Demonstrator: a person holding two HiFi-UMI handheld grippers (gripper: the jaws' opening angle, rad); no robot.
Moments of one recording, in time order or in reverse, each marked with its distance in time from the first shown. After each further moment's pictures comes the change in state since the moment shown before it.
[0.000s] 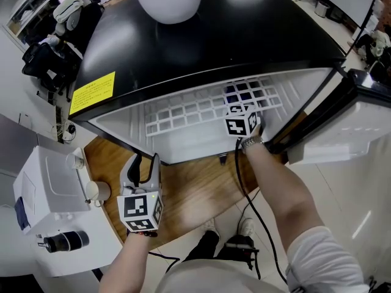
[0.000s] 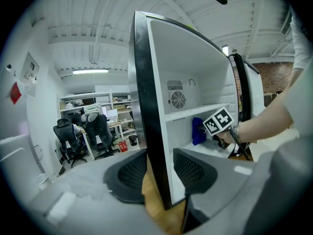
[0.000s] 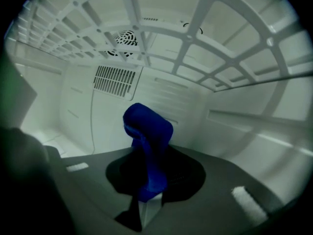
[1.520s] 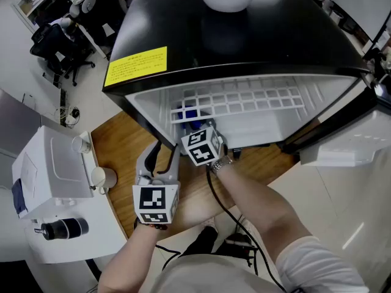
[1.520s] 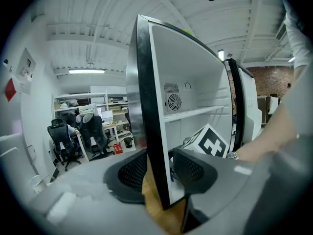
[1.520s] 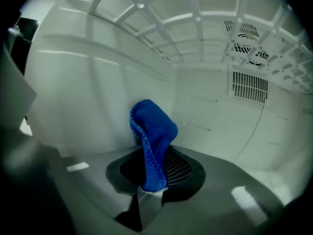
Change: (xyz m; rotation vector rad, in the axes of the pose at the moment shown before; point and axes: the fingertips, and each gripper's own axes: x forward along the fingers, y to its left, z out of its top) left arm -0.006 -0.002 -0.002 0.021 -0.030 -0.062; right arm -0.080 0.268 0.013 -0.035 0.020 0.578
